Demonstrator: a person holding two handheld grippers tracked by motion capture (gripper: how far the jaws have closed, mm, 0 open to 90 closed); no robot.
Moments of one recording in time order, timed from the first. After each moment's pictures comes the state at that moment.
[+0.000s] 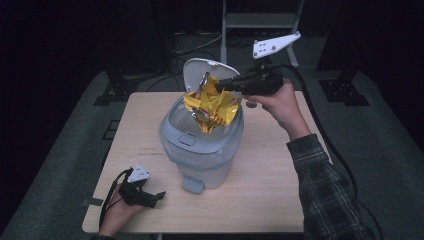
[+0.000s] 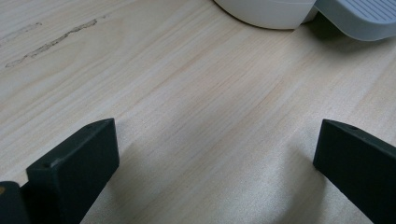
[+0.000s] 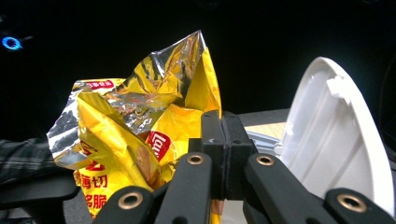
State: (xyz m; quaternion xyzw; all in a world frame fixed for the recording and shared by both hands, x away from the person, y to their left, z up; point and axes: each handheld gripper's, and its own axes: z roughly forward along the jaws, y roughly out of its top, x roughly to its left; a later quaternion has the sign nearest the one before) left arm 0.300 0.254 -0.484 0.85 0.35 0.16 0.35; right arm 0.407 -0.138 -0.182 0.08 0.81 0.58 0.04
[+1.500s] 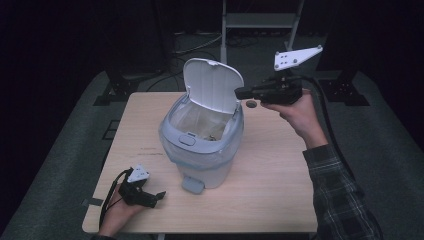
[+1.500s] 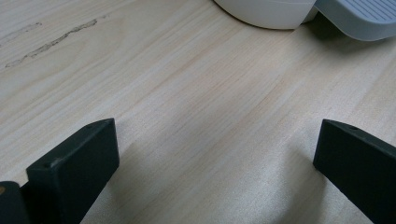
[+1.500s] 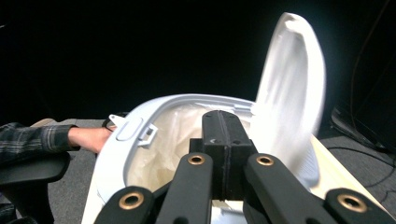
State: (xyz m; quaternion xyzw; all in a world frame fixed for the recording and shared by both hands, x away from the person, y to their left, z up) left arm 0.300 0.254 -0.484 0.85 0.35 0.16 0.35; right arm 0.397 -0.185 -0.202 0.11 0.81 0.57 0.06
